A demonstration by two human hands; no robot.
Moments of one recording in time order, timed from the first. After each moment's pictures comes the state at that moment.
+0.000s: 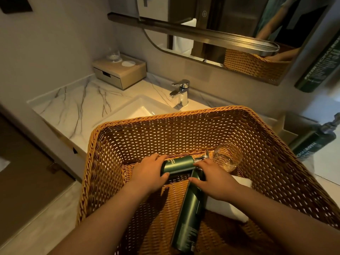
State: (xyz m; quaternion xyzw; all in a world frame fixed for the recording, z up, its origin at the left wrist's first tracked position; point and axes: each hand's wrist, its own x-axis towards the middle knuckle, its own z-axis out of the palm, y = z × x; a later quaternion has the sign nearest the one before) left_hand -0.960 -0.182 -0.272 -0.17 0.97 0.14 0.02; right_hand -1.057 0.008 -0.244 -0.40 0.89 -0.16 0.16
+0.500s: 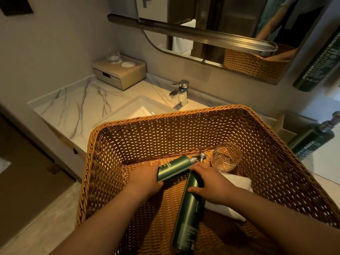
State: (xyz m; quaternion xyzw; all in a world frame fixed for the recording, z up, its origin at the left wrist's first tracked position) left_hand -0.950 -0.180 -0.272 -0.21 0.97 0.08 0.12; right_hand -1.051 0.010 -0.253 -0.43 0.86 -0.18 0.21
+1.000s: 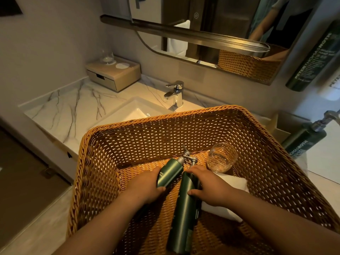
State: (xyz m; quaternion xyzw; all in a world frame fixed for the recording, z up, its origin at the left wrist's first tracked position) left_hand -0.950 -0.169 -0.276 -0.21 0.95 0.19 0.15; right_hand -1.057 0.016 -0.258 -0.43 0.85 -0.19 0.22
